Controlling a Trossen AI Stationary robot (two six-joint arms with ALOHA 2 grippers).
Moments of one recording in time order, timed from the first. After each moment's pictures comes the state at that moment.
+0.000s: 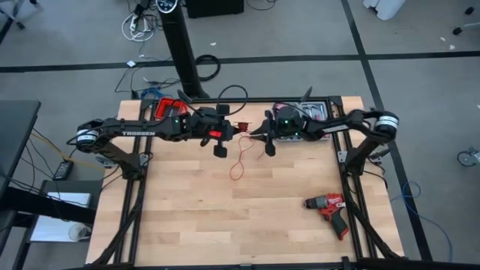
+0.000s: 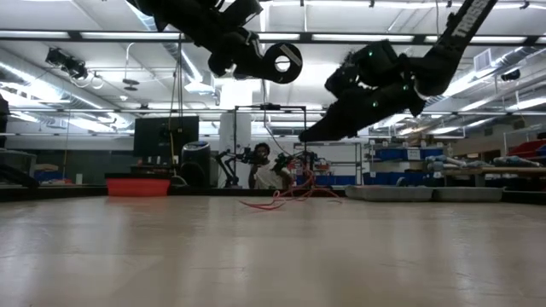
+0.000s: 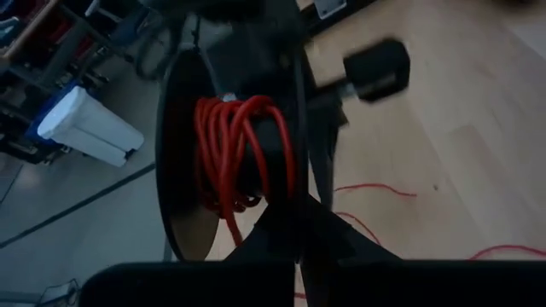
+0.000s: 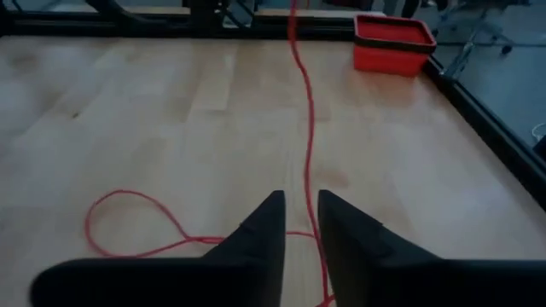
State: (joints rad) left arm 0.21 1.44 1.06 -0.08 -0.08 0.60; right arm -0.41 1.61 0.67 0.56 -0.34 -0.20
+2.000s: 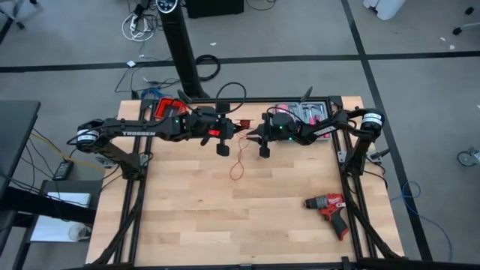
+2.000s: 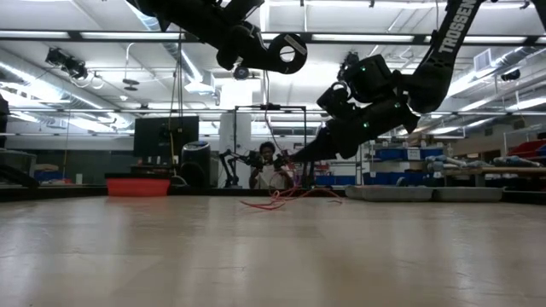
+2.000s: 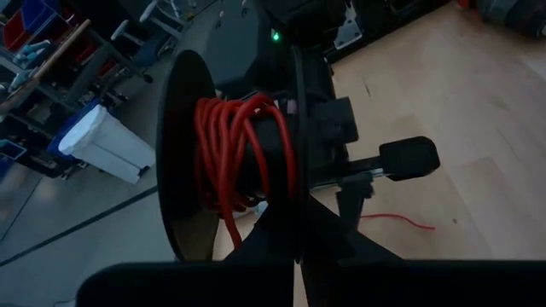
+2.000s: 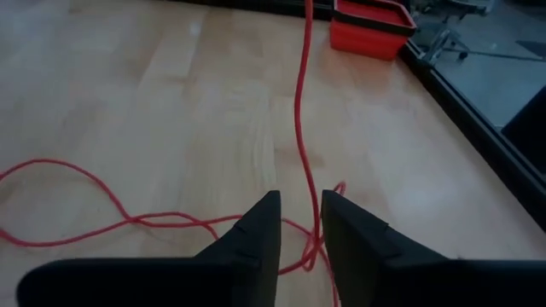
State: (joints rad) left arm 0.21 1.45 1.06 0.01 -0.07 0.60; right arm -0.38 1.77 0.67 0.71 -0.20 -0.27
